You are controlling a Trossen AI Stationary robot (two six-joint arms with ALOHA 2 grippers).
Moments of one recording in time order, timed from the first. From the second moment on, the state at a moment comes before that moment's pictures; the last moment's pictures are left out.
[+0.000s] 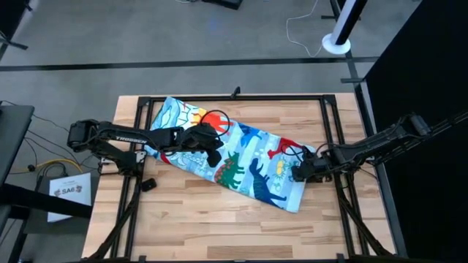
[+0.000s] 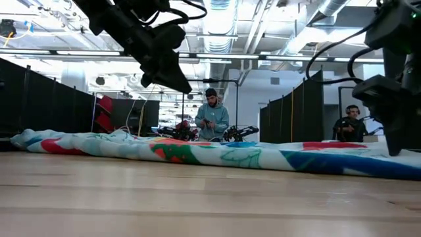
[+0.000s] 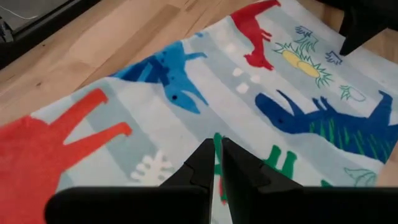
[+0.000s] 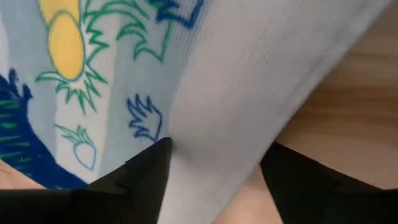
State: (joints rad) left arm 0.10 1.40 0.82 -0.08 -0.21 -0.32; right arm 0.25 1.00 0.32 -0.52 -0.01 1.78
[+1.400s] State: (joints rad) left arm 0.06 2.28 1.69 -0.35 0.03 0.05; right arm -0.04 1.10 0.55 -0.66 0.03 1.03
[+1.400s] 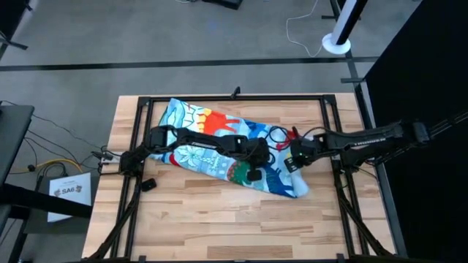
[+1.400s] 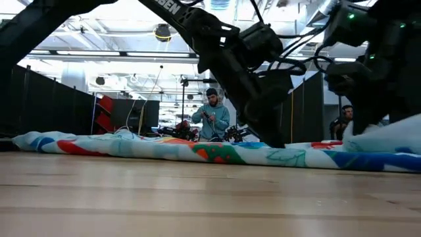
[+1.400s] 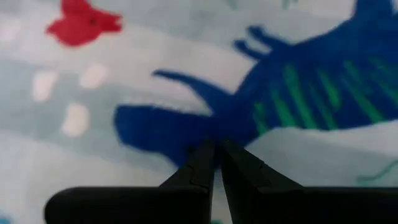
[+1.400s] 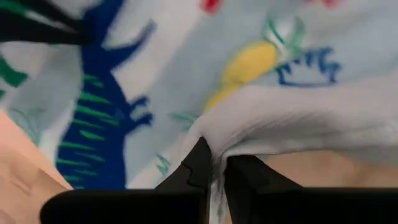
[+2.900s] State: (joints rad) left arm 0.09 2.27 1.72 -0.51 -0.01 -0.08; right arm -0.21 1.00 0.64 -0.66 0.08 -0.02
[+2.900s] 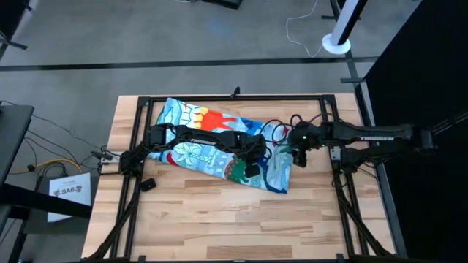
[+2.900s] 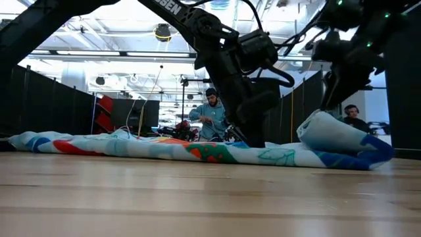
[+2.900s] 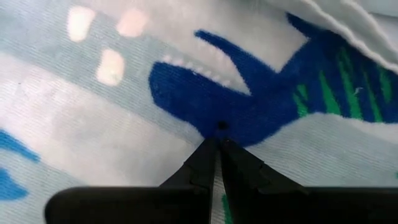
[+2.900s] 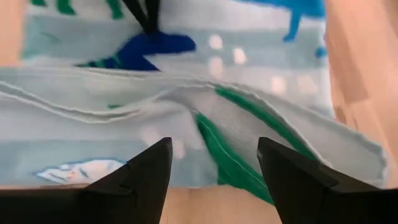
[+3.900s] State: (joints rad) left arm 0.02 2.20 1.70 -0.60 -0.01 -0.07; right arm -0.51 1.39 0.83 -0.67 0.02 0.06
